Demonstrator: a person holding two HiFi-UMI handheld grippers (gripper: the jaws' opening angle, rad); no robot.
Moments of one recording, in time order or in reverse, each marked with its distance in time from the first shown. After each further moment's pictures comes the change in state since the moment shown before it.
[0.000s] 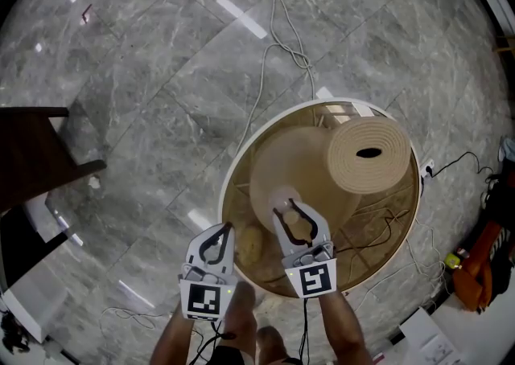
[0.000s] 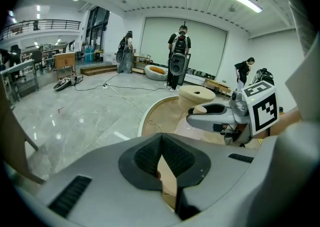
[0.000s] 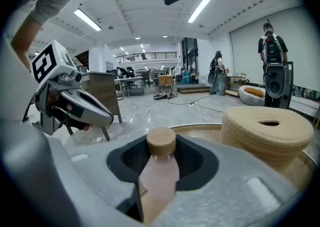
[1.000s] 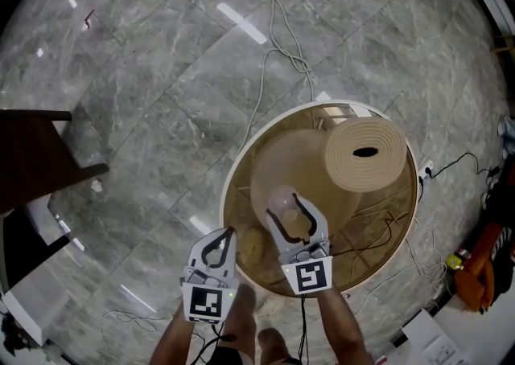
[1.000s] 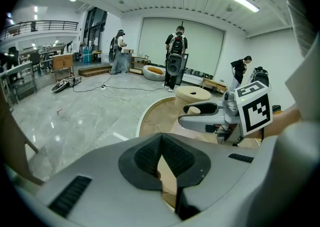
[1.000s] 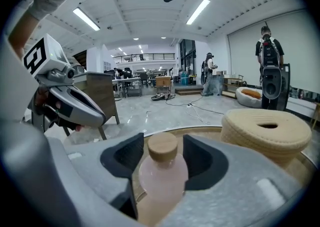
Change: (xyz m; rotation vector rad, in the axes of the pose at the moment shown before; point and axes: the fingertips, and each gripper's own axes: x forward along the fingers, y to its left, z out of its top) left arm -0.015 -0.008 0.000 0.015 -0.003 -0.016; right arm 0.001 0.005 0.005 -0.002 -0.001 -0.028
